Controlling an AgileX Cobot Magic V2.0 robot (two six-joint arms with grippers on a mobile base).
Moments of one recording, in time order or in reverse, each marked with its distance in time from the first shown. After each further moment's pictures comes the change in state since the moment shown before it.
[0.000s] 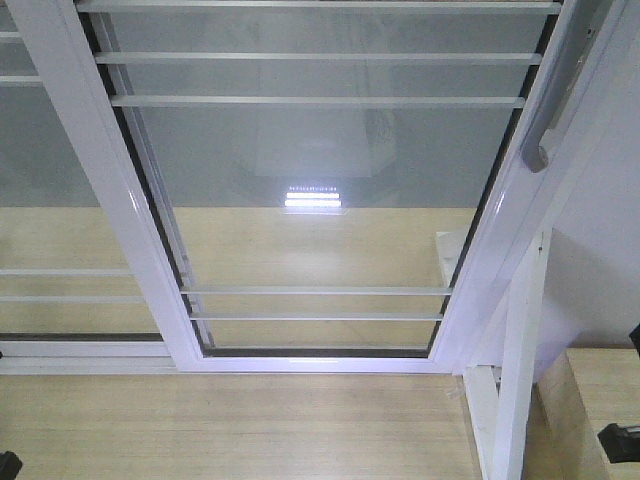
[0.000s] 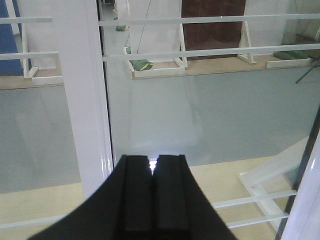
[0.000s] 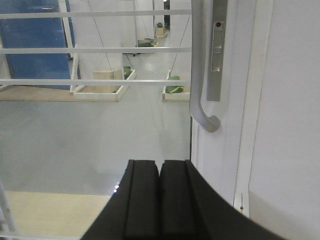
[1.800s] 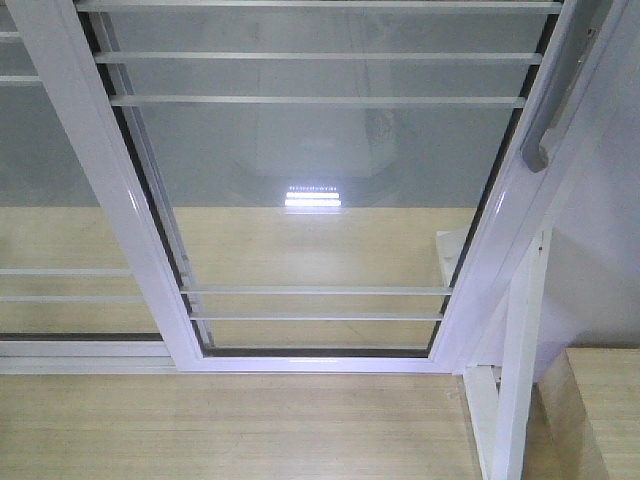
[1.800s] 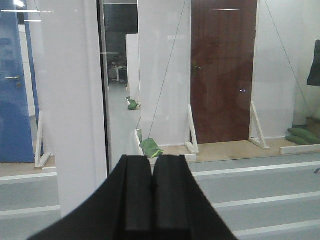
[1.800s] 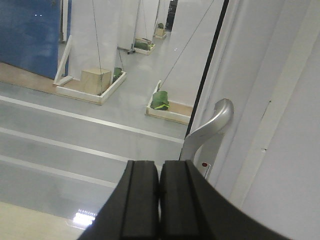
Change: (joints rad) left arm 0.000 0.818 -0.769 0.000 -0.332 0.023; right arm 0.000 0.835 -0.919 -0.001 0.103 -0.226
